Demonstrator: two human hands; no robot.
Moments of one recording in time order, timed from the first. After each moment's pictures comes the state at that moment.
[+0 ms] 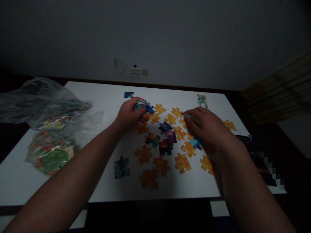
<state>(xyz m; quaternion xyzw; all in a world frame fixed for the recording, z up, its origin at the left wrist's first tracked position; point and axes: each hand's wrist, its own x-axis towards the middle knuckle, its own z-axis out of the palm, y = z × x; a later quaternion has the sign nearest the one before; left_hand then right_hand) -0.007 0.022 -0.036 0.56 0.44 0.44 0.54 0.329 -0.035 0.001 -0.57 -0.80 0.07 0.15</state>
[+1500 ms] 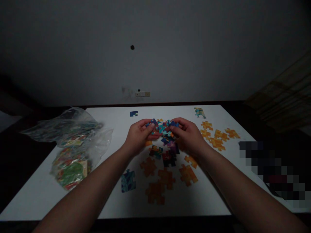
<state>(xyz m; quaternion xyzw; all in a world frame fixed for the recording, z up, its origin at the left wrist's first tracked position) 0.017 -0.014 -0.023 0.45 0.41 0.48 0.64 0.238 -0.039 -0.008 -0.49 -0.52 0.49 0.50</state>
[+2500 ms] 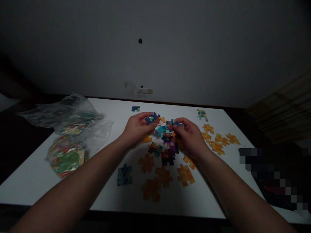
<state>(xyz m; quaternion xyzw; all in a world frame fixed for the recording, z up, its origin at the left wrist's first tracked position) 0.012 -0.010 -0.018 0.45 0.40 0.51 0.62 0.235 -0.041 -0.016 -0.48 -0.45 0.56 0.51</state>
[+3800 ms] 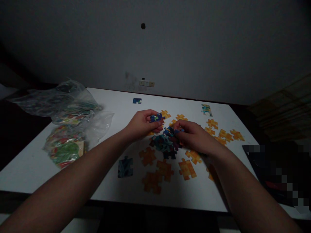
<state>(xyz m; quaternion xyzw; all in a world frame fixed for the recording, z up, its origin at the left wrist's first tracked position) 0.014 -0.008 -0.034 0.48 0.40 0.41 0.66 0.268 -0.047 -0.002 -0.53 -0.70 0.44 0.20</state>
